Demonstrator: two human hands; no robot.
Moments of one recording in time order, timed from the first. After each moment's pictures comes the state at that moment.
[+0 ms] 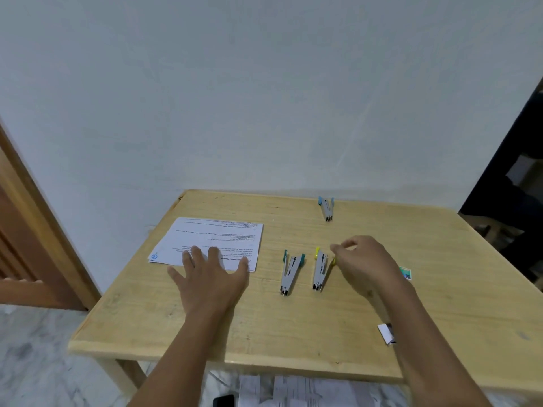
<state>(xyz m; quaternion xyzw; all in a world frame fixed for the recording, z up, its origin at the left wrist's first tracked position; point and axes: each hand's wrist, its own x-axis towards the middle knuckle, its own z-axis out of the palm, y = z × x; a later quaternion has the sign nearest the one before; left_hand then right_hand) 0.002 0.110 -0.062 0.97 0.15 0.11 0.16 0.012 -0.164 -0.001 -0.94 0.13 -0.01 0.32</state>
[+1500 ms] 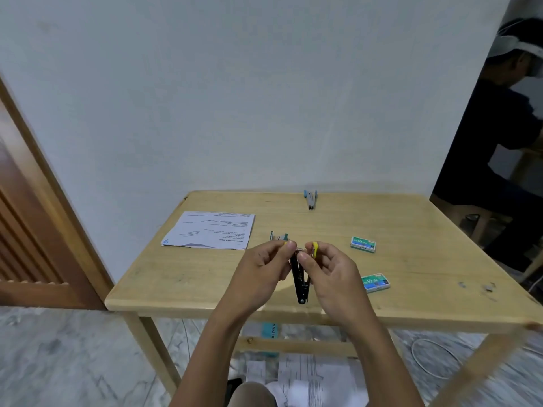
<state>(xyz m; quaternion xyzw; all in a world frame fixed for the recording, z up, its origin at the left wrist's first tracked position) -0.137 0.026 0.036 0.75 -0.17 0.04 0.63 -0.156 -0.115 0.028 -0.71 -0.03 -0.10 0.70</state>
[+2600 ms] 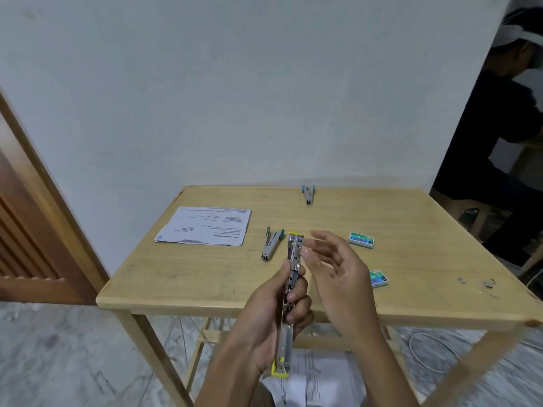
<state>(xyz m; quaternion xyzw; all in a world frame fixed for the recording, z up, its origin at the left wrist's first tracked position) -0.174 -0.004 0.016 0.38 -0.03 -0.24 0.89 -0.171 -0.120 0.028 -0.71 -0.03 -0.20 0.68</state>
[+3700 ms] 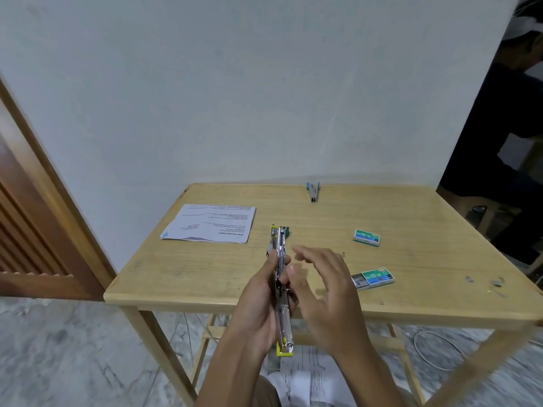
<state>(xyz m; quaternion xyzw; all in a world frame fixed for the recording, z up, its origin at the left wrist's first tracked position) -0.159 0.005 0.016 0.34 0.09 -0.18 0.92 -0.179 -0.105 0.008 -0.81 -0.14 -0.28 0.49</state>
